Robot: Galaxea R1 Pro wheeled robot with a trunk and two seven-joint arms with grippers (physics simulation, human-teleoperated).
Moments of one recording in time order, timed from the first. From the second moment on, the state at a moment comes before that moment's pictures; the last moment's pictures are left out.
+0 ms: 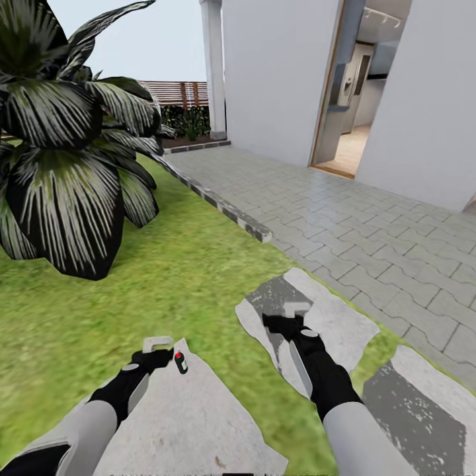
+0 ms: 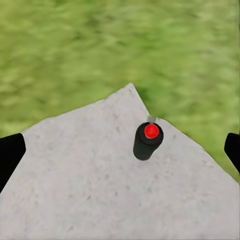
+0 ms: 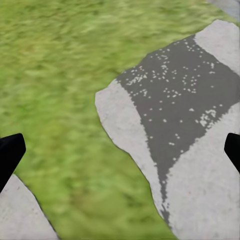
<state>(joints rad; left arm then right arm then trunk) -0.75 0.02 0.16 -0.29 -0.11 0.00 0.01 -0.65 0.17 0.00 -0.88 0.04 0.33 -0.01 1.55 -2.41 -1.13</state>
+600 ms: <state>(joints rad) -0.75 0.02 0.16 -0.28 -0.12 -0.07 0.01 -0.65 0.17 0.01 -0.88 0.04 0.33 -0.01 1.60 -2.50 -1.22</state>
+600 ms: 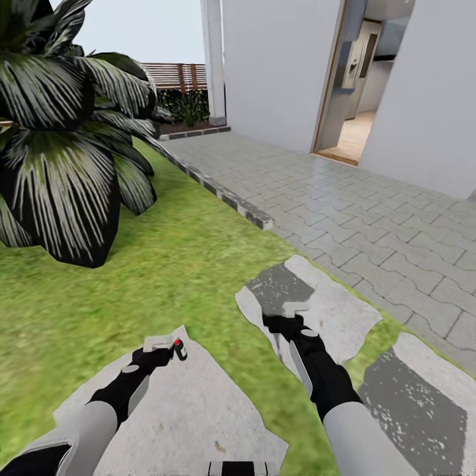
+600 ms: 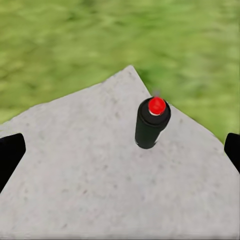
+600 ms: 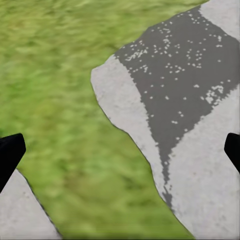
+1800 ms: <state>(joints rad) -0.75 0.02 0.16 -0.28 -0.12 -0.07 0.01 -0.65 0.17 0.00 -0.88 0.04 0.33 -0.01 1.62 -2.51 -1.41</state>
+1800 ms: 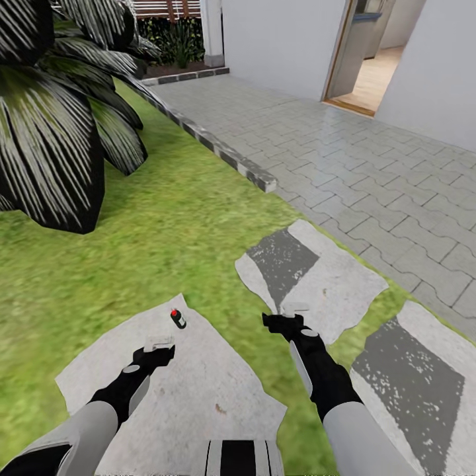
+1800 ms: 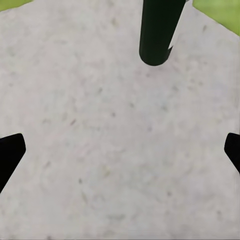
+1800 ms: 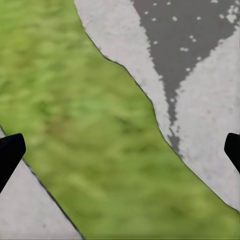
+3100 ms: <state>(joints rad) -0.75 0.02 0.16 -0.28 -0.11 -0.07 0.01 -0.65 0.17 0.00 -0.88 0.04 0.33 -0.01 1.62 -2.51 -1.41</state>
